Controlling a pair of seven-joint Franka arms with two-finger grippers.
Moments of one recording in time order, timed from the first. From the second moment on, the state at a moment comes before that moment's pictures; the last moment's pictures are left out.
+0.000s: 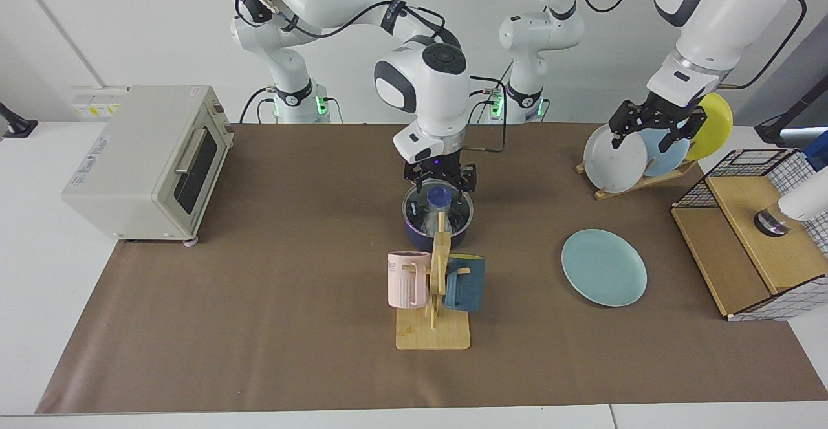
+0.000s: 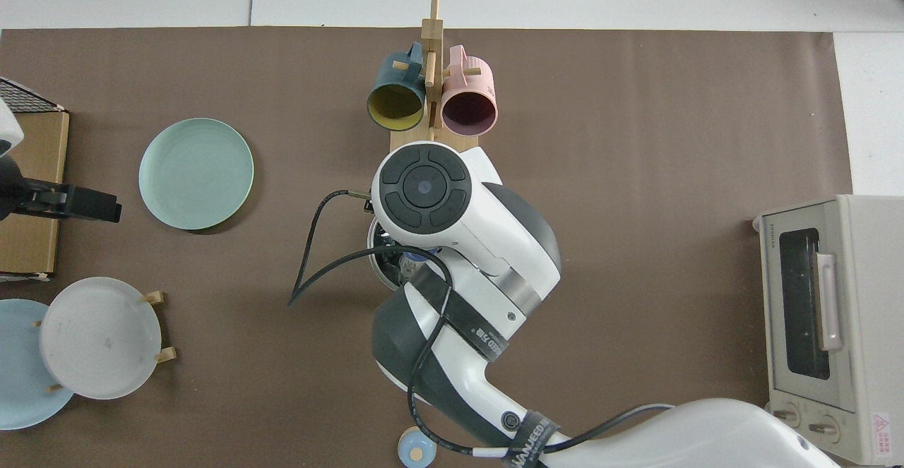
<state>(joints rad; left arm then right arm) 0.07 -0.01 -0.05 -1.64 -0.01 1.64 0.17 0.23 0.49 0.52 -1.40 -0.27 1.93 1.09</state>
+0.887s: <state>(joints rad) 0.07 -0.01 -0.05 -1.64 -0.01 1.64 0.17 0.17 0.17 0.13 -1.57 0.03 1.80 0.50</state>
